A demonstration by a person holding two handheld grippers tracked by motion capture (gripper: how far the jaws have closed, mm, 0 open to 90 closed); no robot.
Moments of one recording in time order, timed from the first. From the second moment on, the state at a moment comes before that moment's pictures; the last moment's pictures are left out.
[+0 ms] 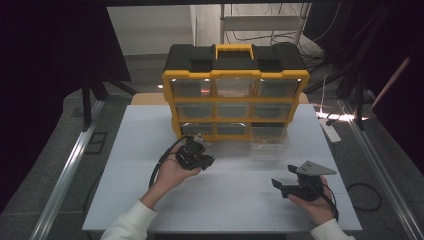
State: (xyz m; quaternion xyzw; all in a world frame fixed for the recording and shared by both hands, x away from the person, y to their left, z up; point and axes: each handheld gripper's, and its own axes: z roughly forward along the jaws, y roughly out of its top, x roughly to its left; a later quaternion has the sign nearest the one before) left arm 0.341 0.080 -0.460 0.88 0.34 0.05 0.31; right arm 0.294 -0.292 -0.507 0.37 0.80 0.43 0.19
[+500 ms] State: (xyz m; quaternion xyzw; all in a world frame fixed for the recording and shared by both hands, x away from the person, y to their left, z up) left arm 0.335 0.092 -0.440 0.87 0.34 0.06 0.35; right arm 0.294 -0.293 -0.507 0.37 0.80 0.43 0.19
